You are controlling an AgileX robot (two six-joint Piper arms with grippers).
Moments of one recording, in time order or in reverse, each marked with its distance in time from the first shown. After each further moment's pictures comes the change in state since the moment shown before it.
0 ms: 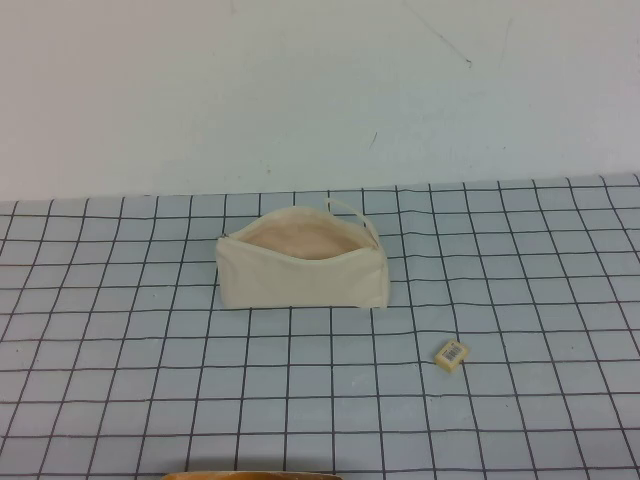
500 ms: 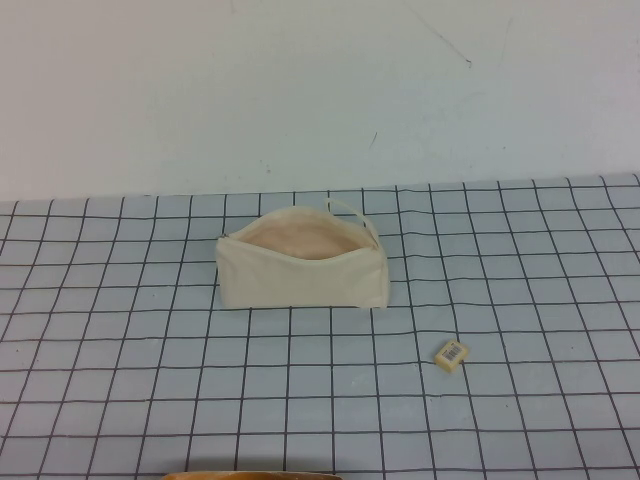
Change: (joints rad) right arm 0.000 0.000 0.000 0.046 -0.003 0.002; left arm 0.000 0.000 0.000 0.000 0.000 0.000
